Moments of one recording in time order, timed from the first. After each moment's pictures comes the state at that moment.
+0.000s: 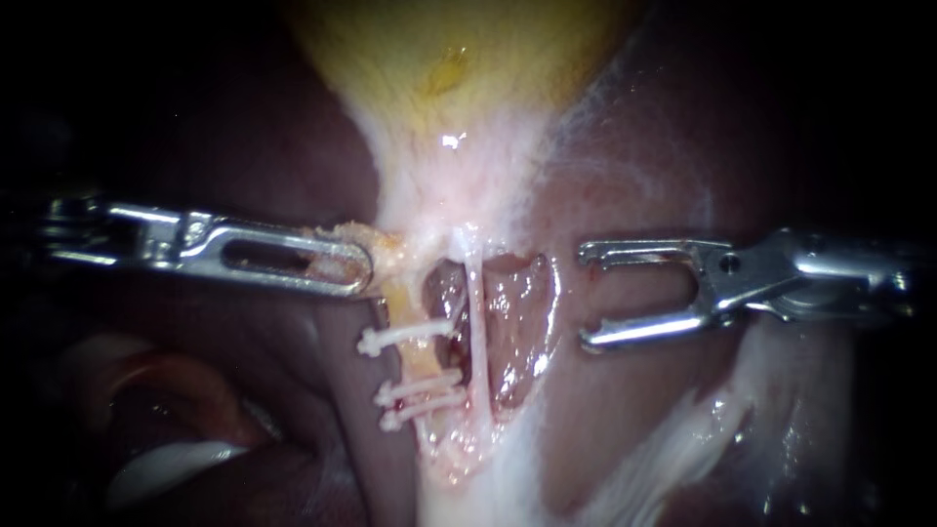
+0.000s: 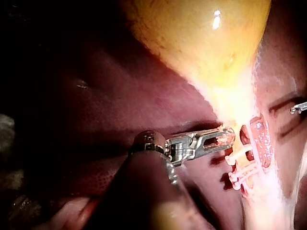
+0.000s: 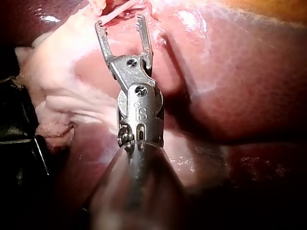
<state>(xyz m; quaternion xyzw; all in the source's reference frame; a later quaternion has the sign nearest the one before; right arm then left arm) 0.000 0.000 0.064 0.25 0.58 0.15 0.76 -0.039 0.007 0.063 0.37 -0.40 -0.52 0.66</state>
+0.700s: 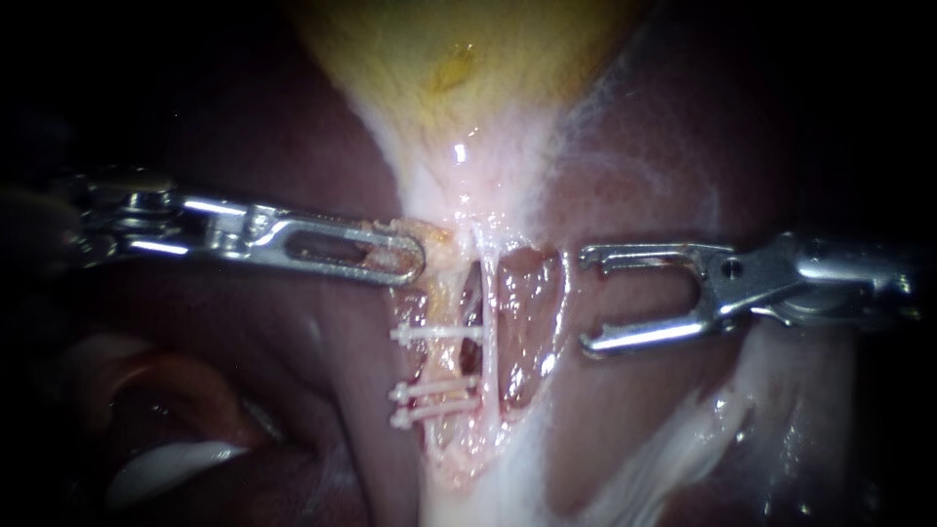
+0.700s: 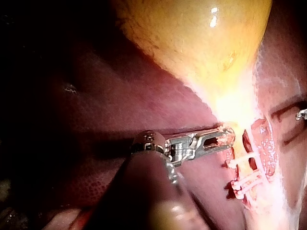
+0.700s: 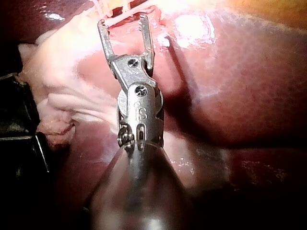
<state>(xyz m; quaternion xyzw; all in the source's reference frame) 0.000 0.000 0.063 0.24 0.58 0.14 0.76 -0.041 0.008 0.068 0.36 -0.39 -0.53 0.66</state>
